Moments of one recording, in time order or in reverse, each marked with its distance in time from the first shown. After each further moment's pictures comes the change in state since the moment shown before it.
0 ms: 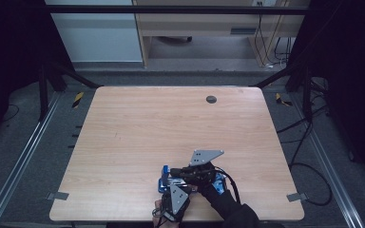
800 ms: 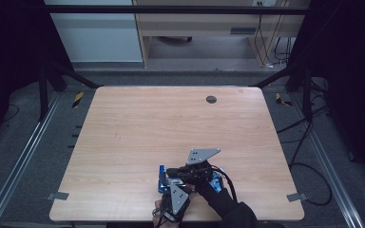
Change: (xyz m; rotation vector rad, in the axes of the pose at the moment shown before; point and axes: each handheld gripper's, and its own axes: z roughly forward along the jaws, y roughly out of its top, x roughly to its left) left arm 0.000 0.000 0.000 0.000 0.000 0.001; right arm -0.003 0.002 0.009 0.000 0.037 0.007
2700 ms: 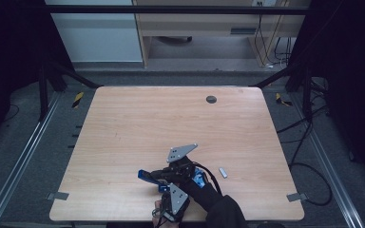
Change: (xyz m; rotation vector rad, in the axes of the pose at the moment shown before) left arm 0.000 -0.001 0.000 -0.003 0.007 -0.005; right arm -0.001 0.014 0.051 0.101 0.097 0.009
